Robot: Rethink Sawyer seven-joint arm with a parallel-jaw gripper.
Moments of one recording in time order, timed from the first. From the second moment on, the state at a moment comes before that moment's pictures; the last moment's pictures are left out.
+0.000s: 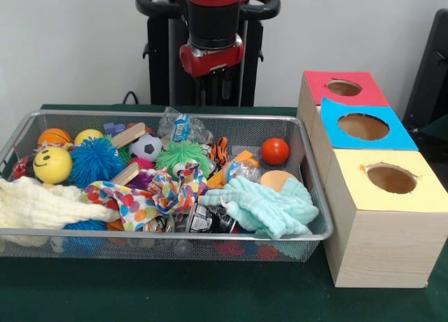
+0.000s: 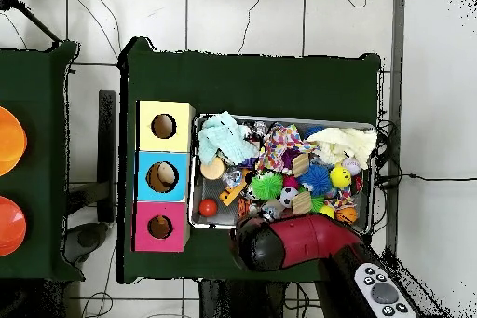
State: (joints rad) arm -0.61 -0.78 0.35 2.08 -0.58 0.45 1.38
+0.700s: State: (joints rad) arm -0.63 -0.74 0.35 2.08 -0.58 0.45 1.38
